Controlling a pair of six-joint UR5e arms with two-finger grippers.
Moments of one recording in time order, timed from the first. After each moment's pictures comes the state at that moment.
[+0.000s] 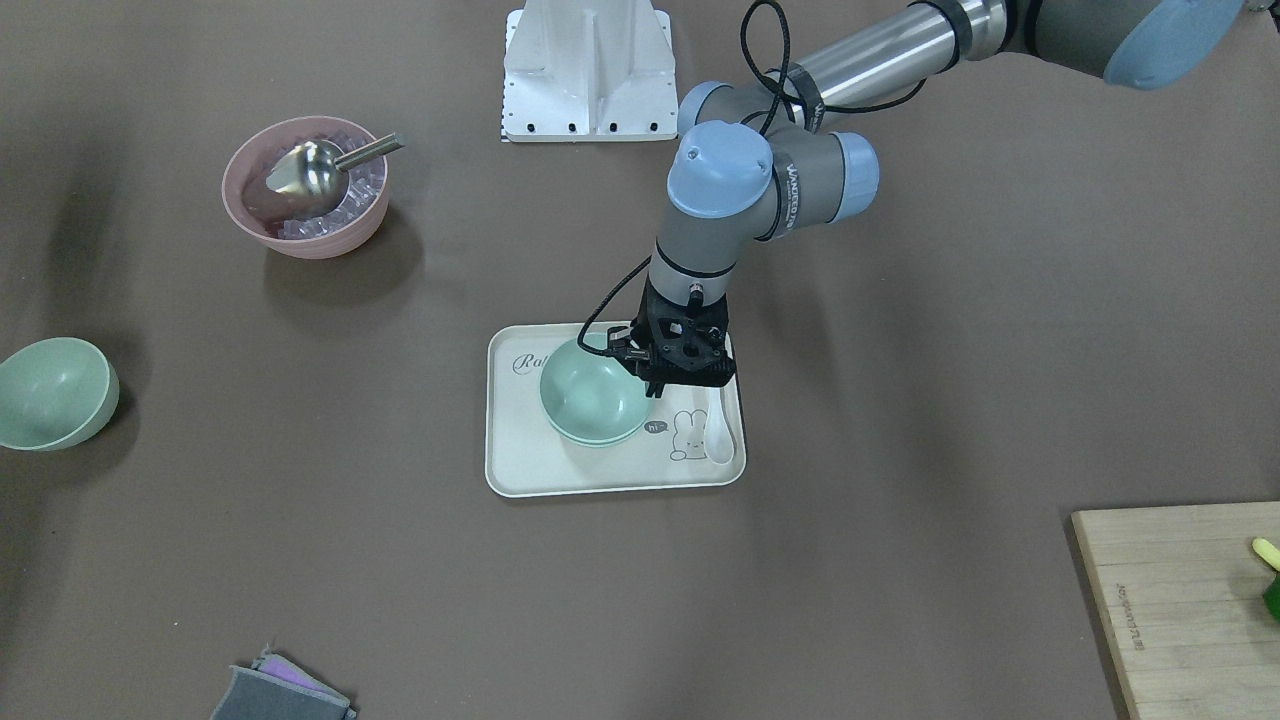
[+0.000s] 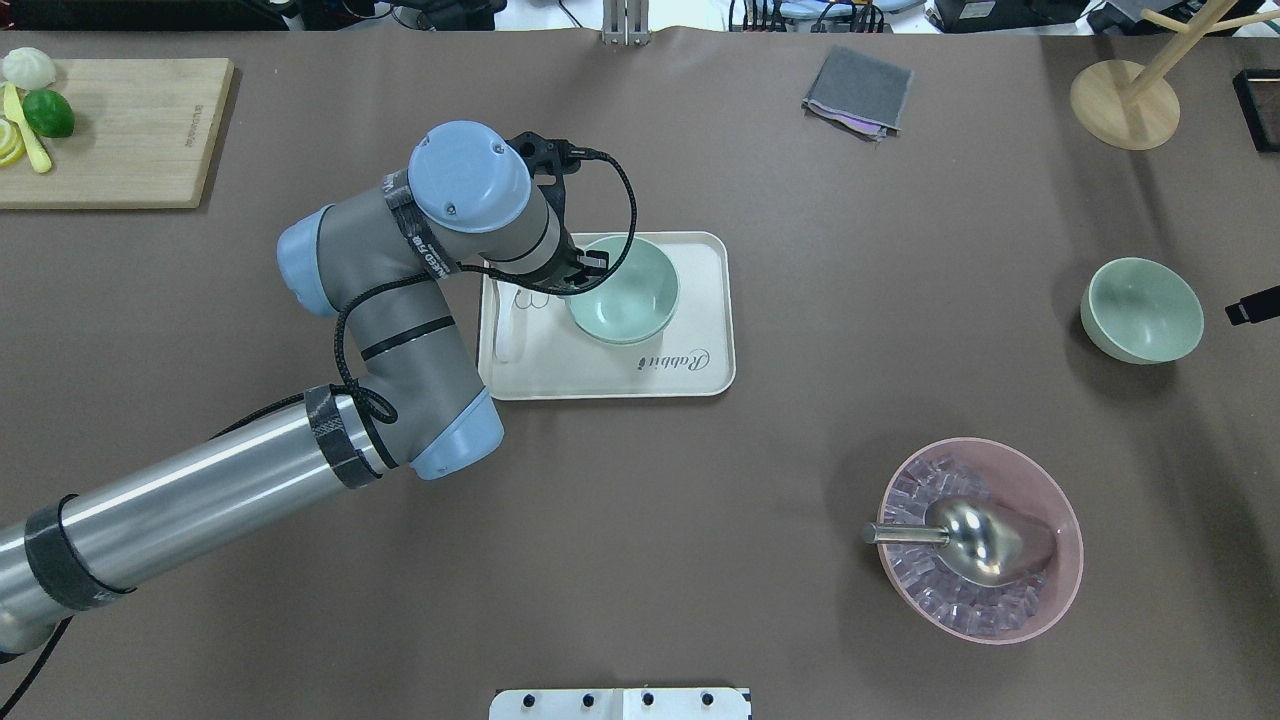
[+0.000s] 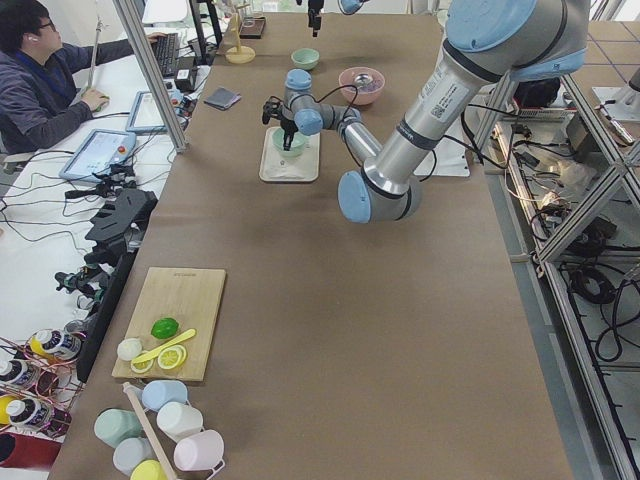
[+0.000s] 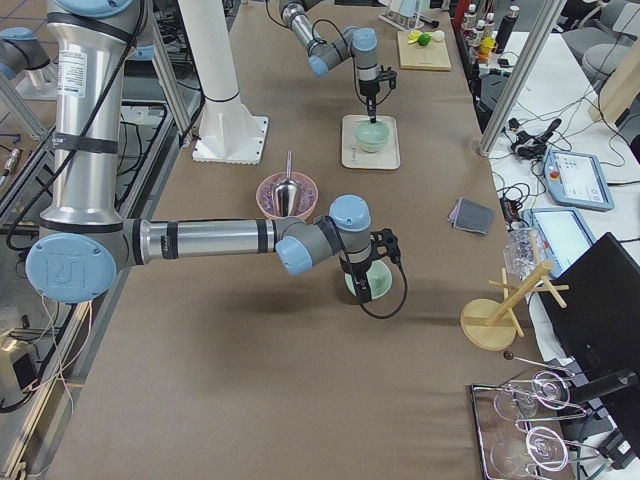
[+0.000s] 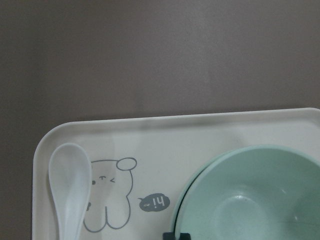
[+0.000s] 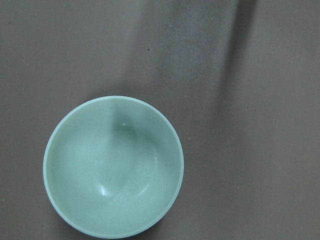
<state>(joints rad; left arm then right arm) -0.62 -2.37 -1.41 -1.87 -1.84 -1.13 1.26 -1.69 1.72 -1.12 2.23 0.27</state>
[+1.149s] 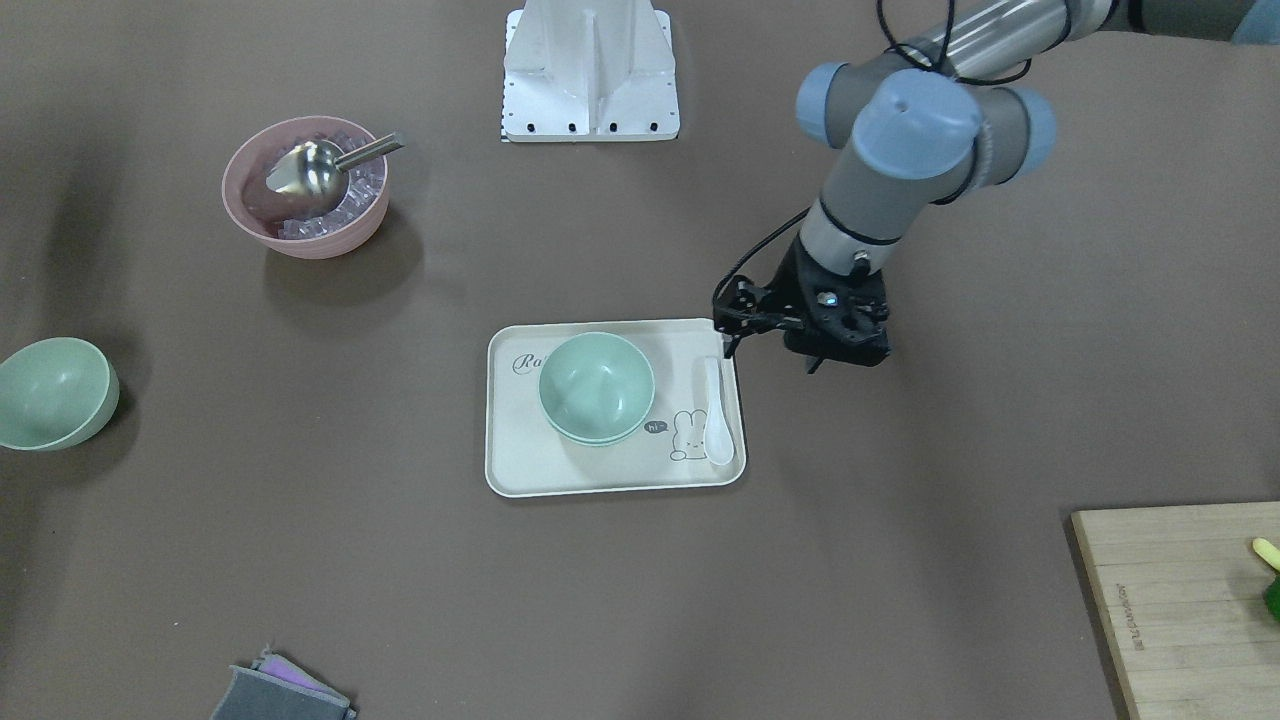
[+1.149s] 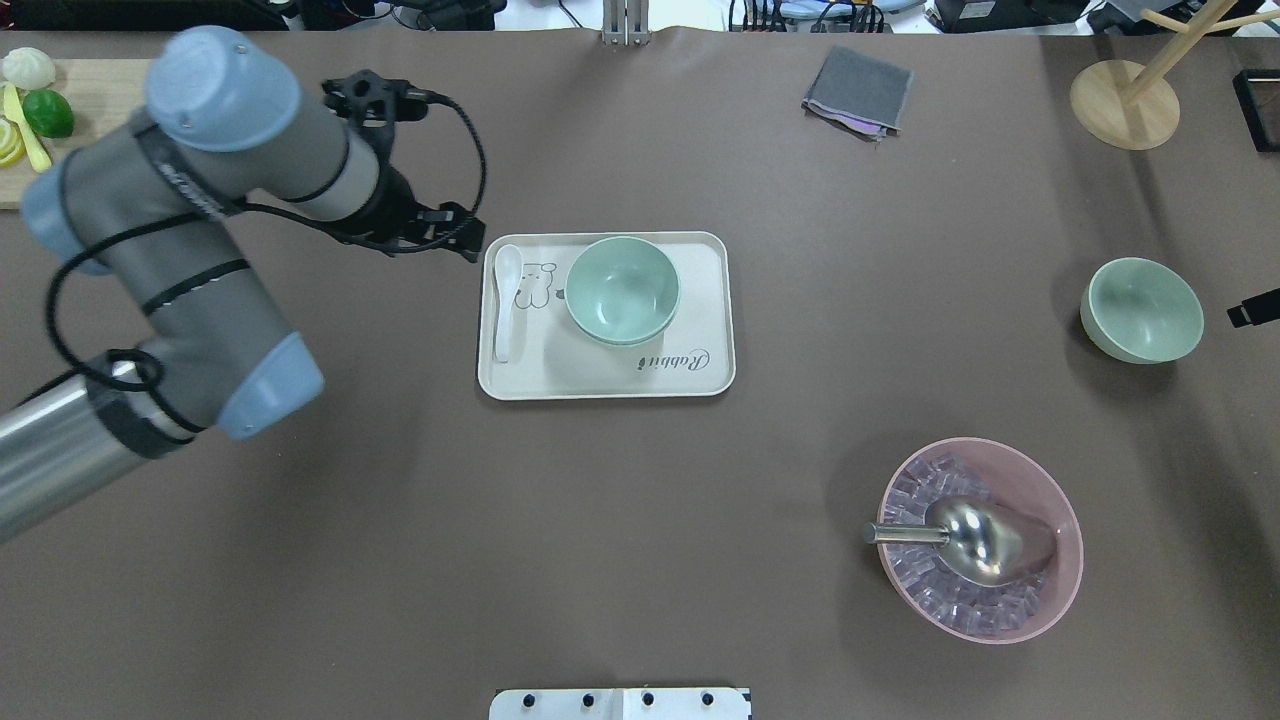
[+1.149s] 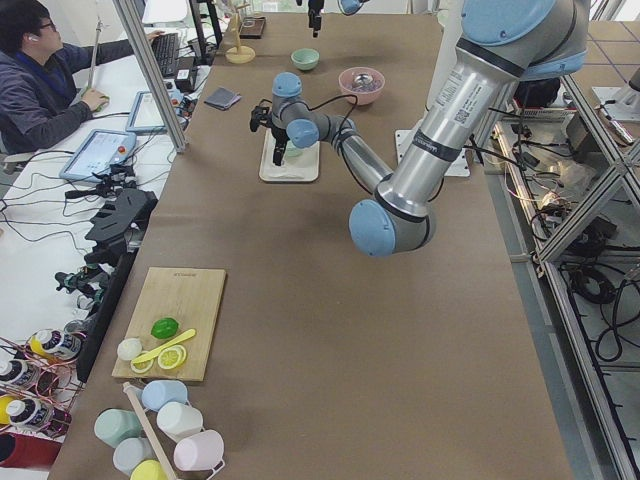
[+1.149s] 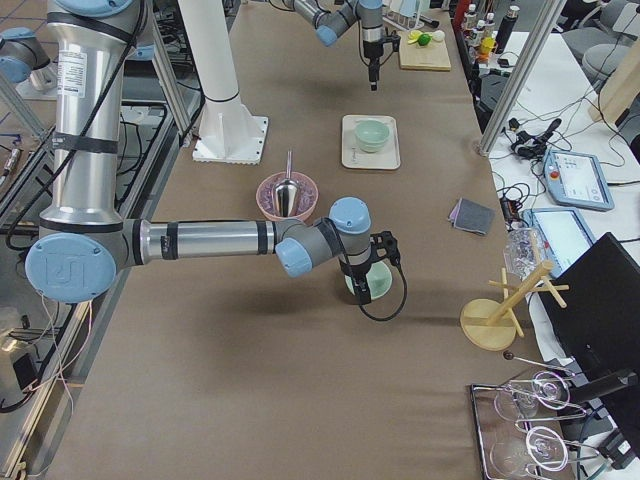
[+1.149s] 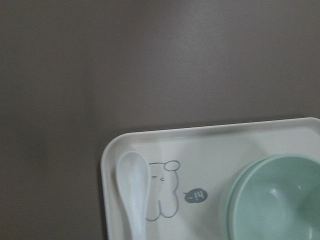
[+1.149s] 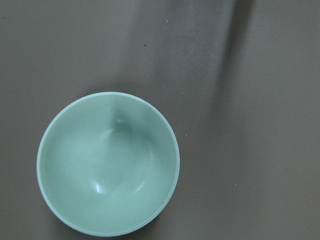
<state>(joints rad) -0.83 -2.06 -1.74 -1.80 -2.06 -0.86 1.26 -1.69 1.70 -1.12 2.23 0.26</state>
